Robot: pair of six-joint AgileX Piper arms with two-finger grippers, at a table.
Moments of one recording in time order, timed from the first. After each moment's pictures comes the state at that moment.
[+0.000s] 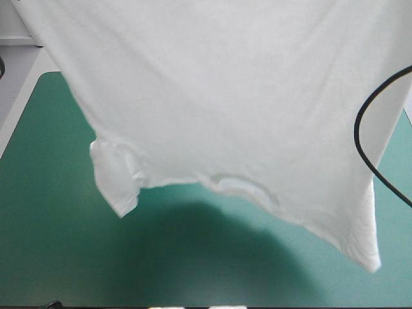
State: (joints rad) left arm -0.62 1.37 -2.40 0.52 0.49 0.48; right arm 0.10 1.30 -2.47 0.59 0.61 -0.73
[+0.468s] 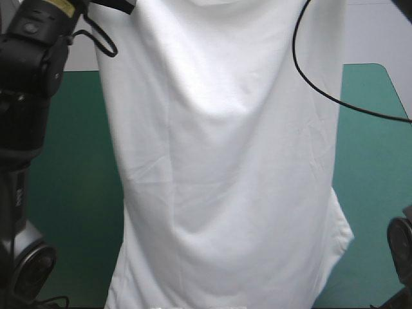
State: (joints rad) left arm -0.49 1.67 -2.40 0.50 0.65 0.28; right arm 0.10 1.69 -2.47 0.52 0.64 -0.56
